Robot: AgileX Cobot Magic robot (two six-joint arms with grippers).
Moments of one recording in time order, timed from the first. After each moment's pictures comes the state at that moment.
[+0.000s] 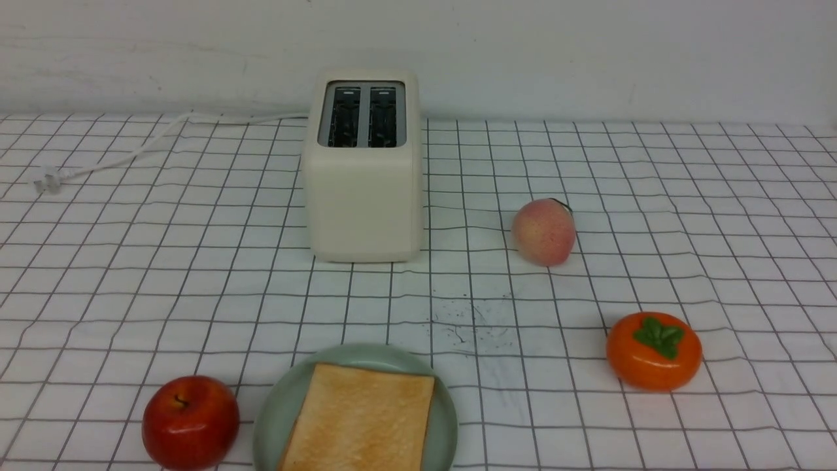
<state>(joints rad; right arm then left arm) 0.07 -0.01 0.02 0.19 0.40 0.02 -0.34 0.07 -0.08 -0.34 0.40 -0.02</state>
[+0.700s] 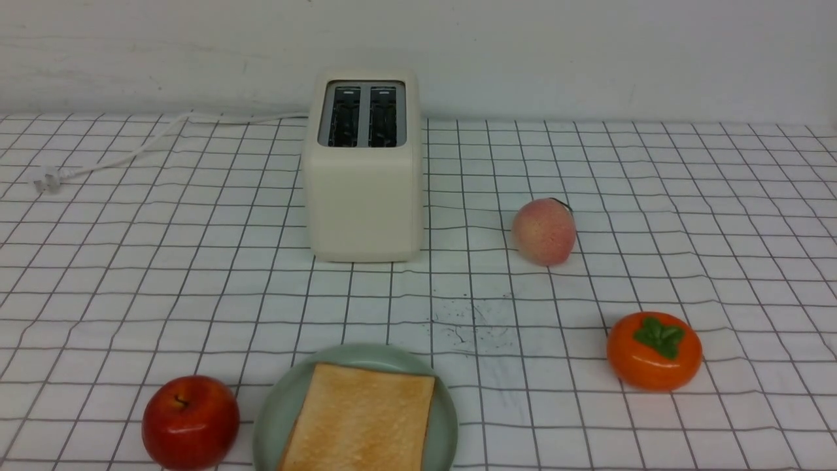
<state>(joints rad) 0.07 -0.01 0.02 0.19 0.40 0.02 -0.32 0.05 -0.08 -0.26 0.40 -0.02</state>
